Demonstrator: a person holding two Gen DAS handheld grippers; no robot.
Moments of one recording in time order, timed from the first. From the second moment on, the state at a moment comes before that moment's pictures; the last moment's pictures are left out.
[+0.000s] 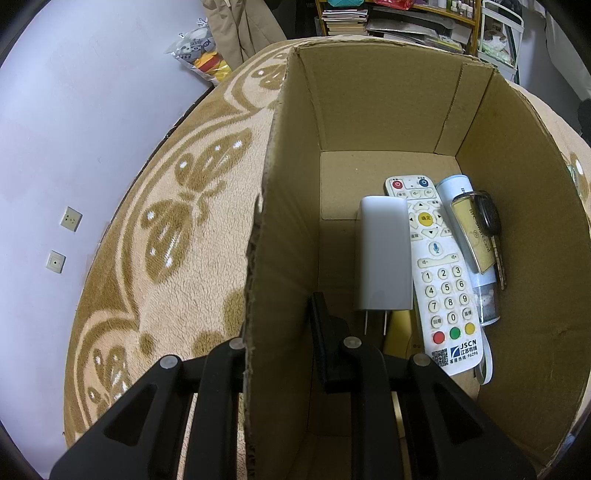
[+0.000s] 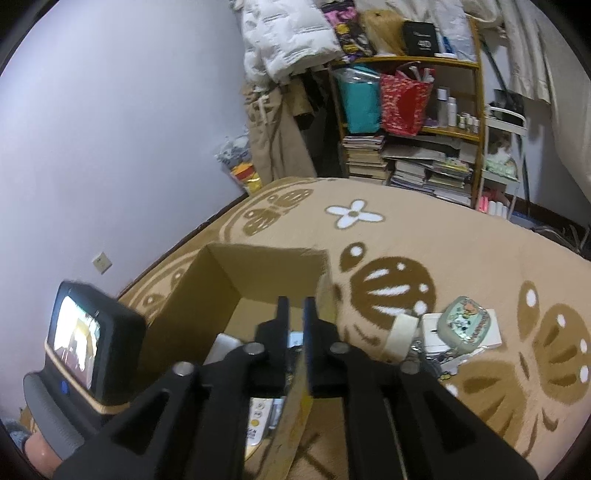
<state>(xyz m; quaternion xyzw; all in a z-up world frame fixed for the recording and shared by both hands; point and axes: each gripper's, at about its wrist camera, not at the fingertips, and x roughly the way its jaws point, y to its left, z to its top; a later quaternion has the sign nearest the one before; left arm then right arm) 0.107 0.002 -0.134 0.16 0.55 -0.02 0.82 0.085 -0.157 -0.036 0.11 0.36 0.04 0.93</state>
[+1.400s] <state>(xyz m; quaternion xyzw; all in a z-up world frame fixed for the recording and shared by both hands) 0.106 0.002 -0.134 0.16 0.56 -0.01 0.82 0.143 -0.243 -0.134 0.22 0.44 -0.03 0.87</state>
